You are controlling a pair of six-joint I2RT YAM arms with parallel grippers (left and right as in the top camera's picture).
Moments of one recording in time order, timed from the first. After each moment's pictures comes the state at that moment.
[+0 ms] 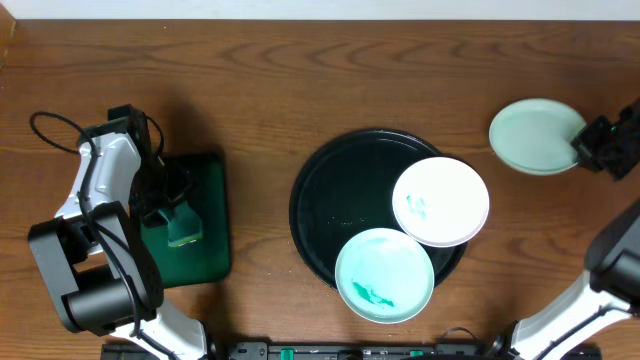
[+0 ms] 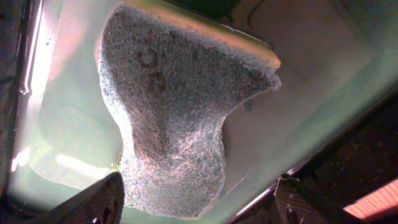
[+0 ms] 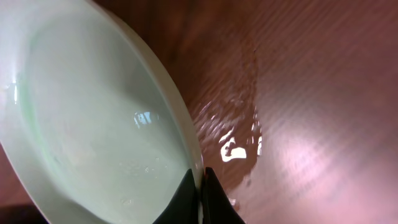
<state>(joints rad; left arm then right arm) 0.30 1.81 1.22 -1.09 0.10 -0.38 -0.52 2.04 1.63 -1.05 -0.14 0.35</state>
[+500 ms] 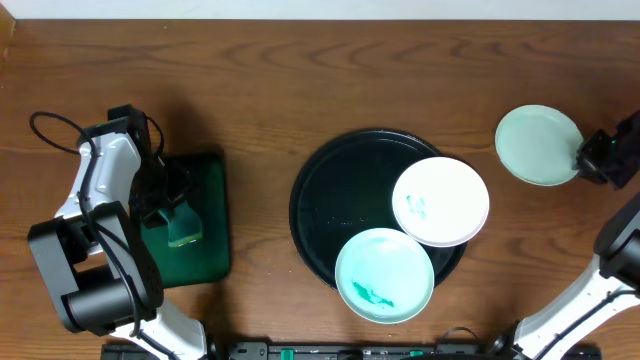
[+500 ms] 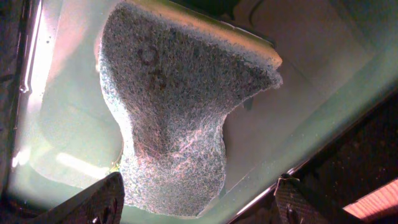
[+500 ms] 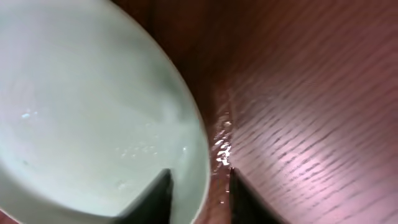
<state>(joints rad) 0.30 1.81 1.22 -1.09 0.10 -0.38 -0.58 2.14 1.62 -0.96 -0.16 0.25</state>
